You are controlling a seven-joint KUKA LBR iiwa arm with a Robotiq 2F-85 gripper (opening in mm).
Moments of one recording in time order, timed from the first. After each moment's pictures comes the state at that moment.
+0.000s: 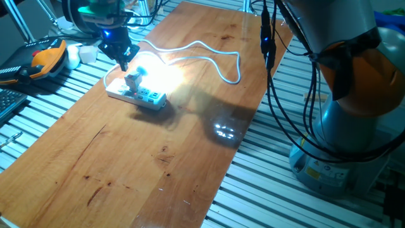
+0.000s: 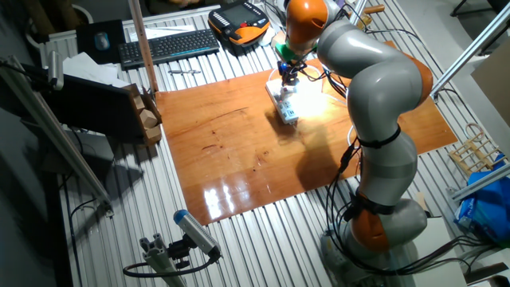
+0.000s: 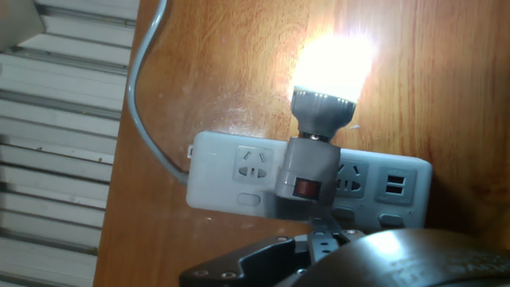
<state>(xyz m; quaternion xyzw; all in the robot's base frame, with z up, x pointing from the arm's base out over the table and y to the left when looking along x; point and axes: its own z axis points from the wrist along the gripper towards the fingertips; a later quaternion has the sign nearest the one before) 0.660 0.028 0.163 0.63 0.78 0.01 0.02</state>
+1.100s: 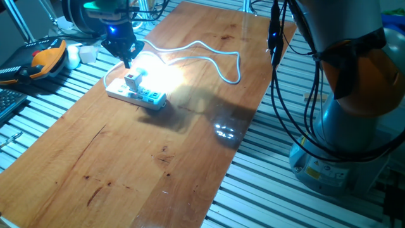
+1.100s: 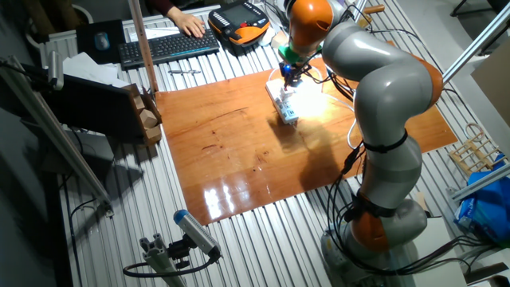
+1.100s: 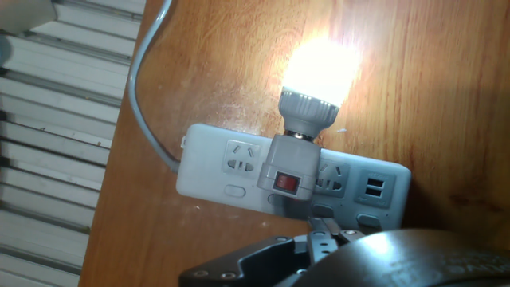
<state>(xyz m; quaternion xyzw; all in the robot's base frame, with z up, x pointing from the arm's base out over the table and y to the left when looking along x) 0.645 0.027 0.176 0.60 0.80 0.02 0.02</state>
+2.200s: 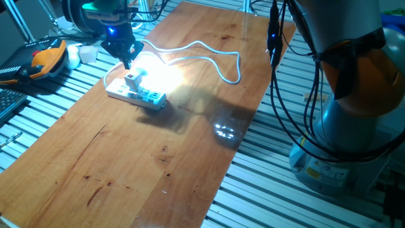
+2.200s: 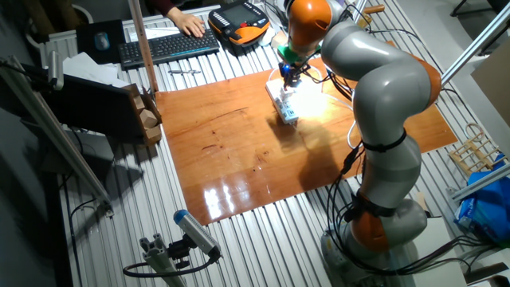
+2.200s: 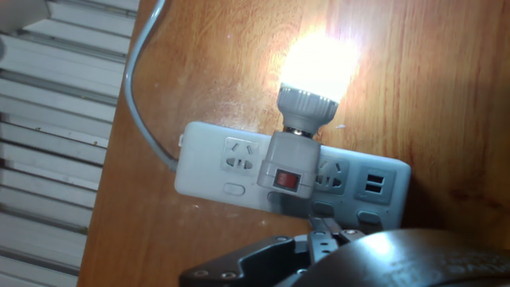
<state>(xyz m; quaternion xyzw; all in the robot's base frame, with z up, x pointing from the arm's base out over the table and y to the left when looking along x) 0.646 0.028 0.174 0.60 0.80 0.02 0.02</state>
